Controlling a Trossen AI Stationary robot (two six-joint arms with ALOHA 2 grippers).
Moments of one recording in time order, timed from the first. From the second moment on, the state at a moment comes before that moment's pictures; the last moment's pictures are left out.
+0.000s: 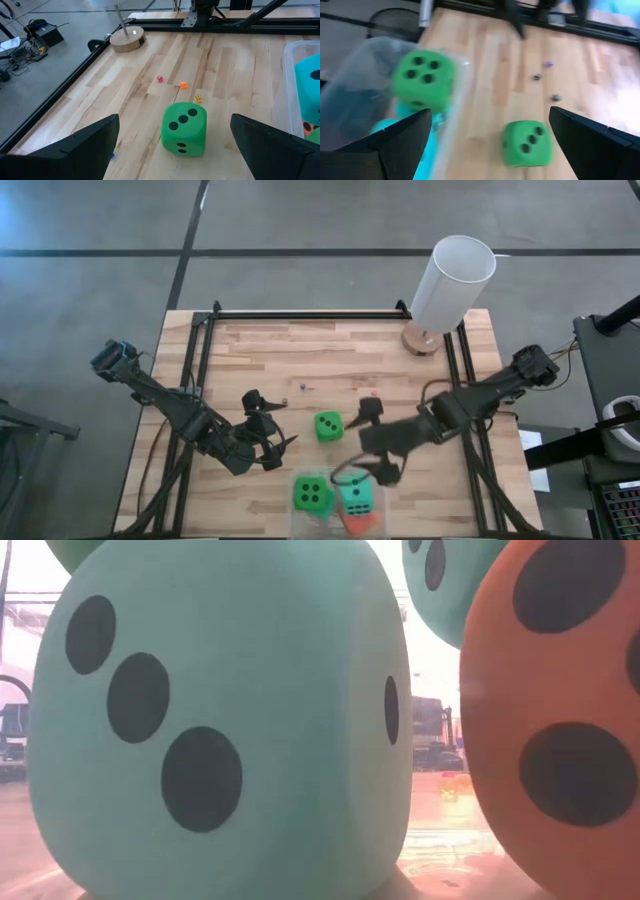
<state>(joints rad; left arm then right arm) -0.60 1.39 1.10 -0.52 -0.87 -0.50 0.47 1.53 1.46 -0.64 0.28 0.16</state>
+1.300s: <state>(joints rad) -0.60 1.39 1.10 -0.52 -0.86 -0.50 0.06 1.38 1.02 -0.28 -0.03 0.05</state>
